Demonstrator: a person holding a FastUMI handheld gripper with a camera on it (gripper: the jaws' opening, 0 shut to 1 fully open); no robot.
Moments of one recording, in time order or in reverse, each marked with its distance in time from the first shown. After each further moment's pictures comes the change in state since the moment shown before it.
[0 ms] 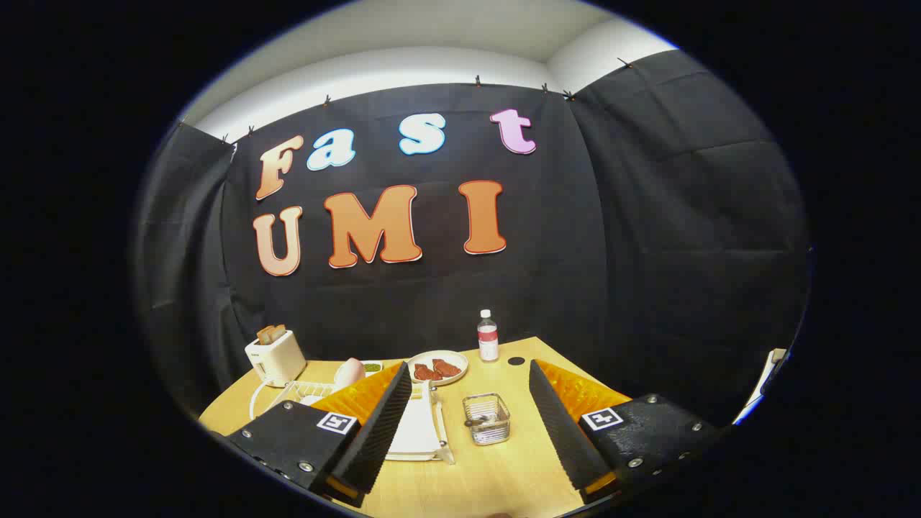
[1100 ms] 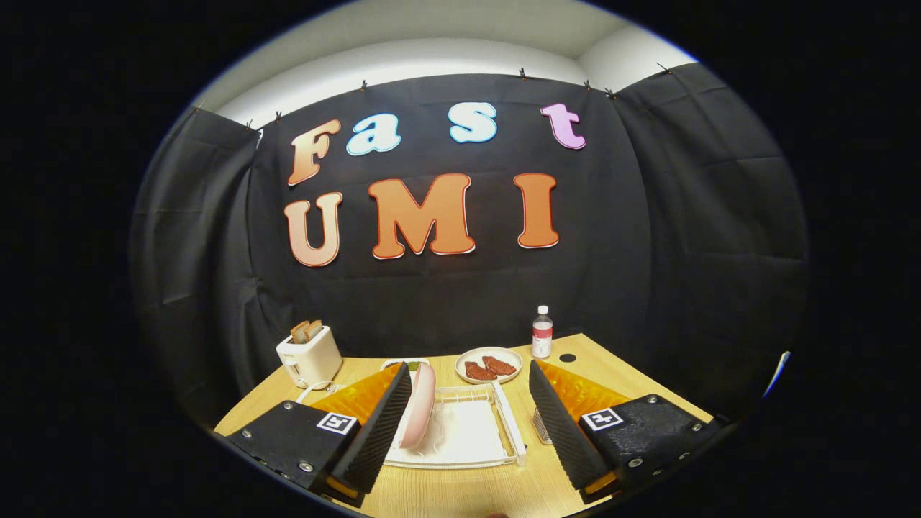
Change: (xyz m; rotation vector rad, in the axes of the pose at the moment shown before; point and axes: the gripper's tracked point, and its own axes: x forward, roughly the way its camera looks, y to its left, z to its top) arm 0.023 0.113 -0.002 -0.028 0.055 0.091
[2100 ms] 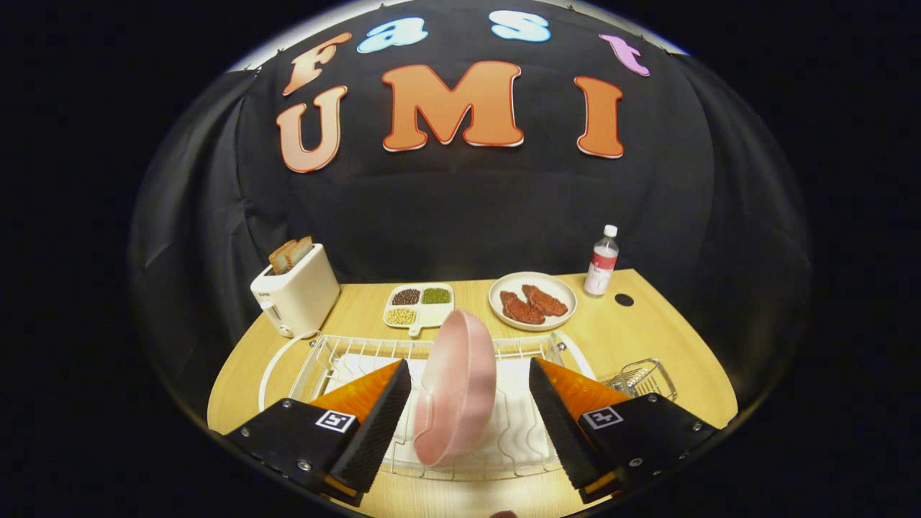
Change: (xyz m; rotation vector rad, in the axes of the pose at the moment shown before) arm 0.143 0.078 -0.119 -0.068 0.416 0.063
